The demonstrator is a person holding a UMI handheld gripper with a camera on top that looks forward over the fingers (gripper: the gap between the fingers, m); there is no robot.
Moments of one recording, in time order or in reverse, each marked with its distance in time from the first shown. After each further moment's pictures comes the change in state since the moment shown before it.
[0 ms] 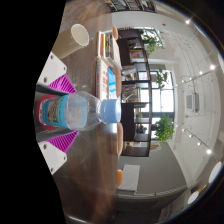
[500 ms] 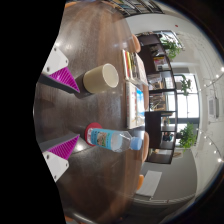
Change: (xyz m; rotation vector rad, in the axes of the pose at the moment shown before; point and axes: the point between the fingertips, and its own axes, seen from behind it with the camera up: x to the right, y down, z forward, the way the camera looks) arm -0.074 0.059 -0.139 -0.328 -0.055 -0.014
